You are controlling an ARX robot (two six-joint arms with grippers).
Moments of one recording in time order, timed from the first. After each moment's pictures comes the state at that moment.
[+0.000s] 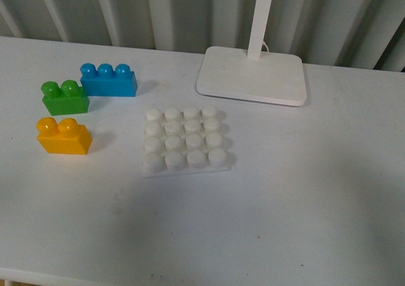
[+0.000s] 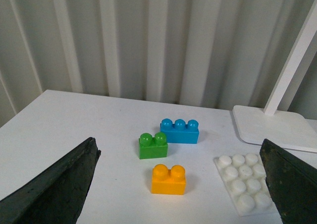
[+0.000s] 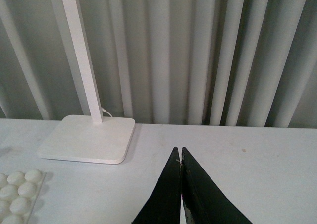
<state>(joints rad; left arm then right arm) 0.00 0.00 0.01 0.00 0.00 0.00 0.00 0.53 0.01 0.52 0.00 0.00</state>
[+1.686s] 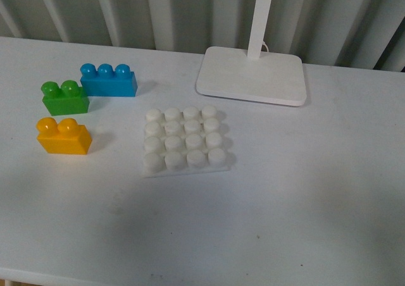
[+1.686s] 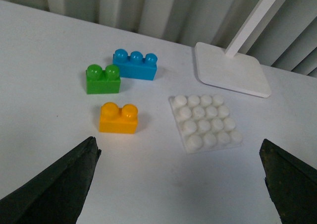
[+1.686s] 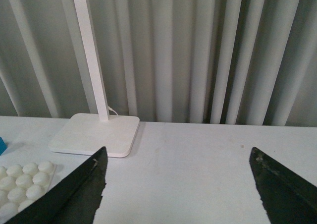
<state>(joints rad) 0.03 0.46 0.14 0.01 0.23 -0.14 0.00 0.00 0.01 0.00 0.00 0.00</state>
